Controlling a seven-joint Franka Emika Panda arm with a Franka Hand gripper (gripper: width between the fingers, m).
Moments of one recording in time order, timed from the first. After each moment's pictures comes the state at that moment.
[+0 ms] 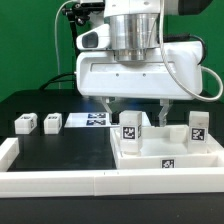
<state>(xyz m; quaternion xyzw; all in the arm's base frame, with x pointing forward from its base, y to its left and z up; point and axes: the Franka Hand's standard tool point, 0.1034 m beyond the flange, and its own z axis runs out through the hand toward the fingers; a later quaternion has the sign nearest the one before) 0.583 0.015 0.078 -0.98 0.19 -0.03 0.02</state>
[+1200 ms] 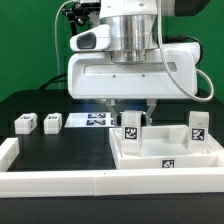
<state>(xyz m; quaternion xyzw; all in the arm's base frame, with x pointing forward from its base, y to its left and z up) 0.582 0.009 0.076 -0.99 0.16 -0.03 0.02</state>
